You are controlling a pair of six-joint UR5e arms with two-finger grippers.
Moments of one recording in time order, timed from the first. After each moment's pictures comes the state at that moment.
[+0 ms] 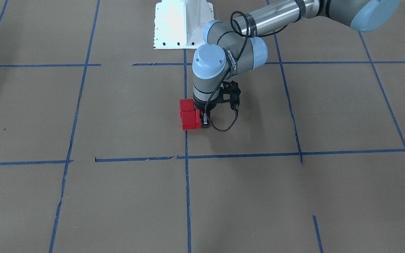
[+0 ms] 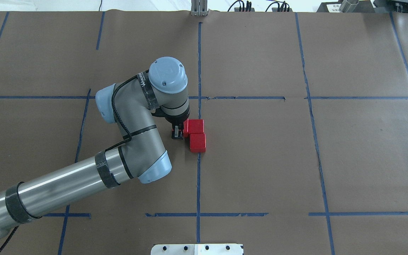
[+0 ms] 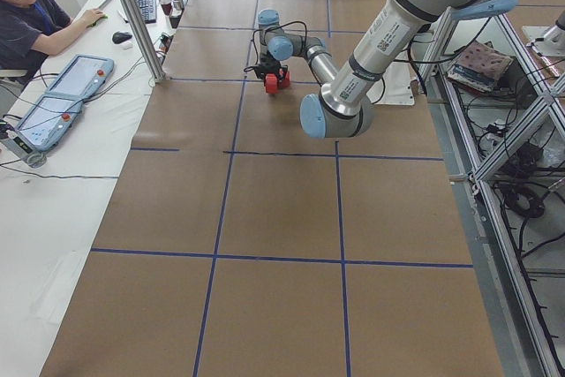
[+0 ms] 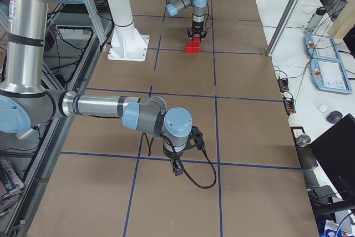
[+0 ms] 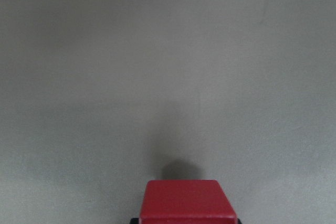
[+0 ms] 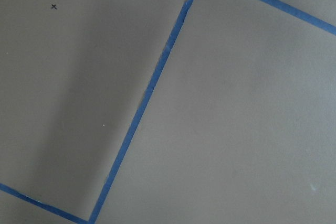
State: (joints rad) left arm -0.56 -2.42 -1.39 -1.64 -1.95 -2.71; right arm 1.66 -1.77 1.77 -1.77 2.30 -0.61
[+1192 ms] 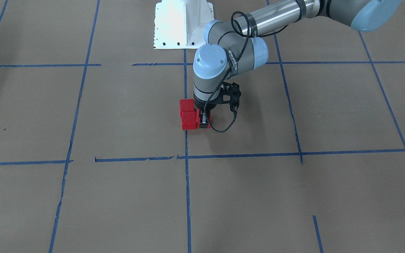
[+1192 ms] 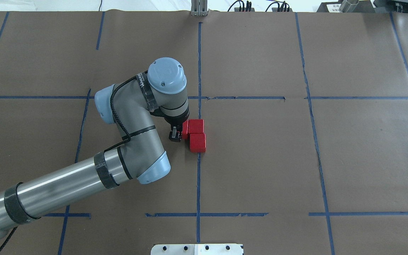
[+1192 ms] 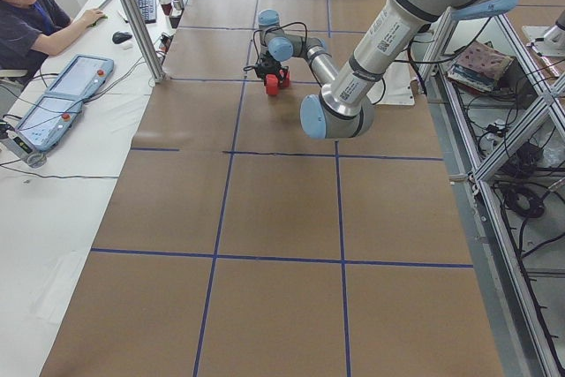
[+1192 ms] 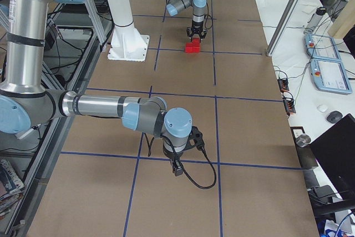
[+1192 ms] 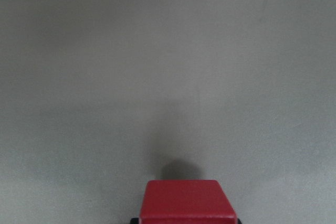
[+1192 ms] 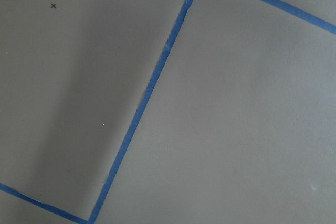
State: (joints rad) left arm -0.56 -2.41 -1.39 -1.63 -1.96 -2.56; right arm 1.66 -1.77 1.77 -1.77 2.30 -0.61
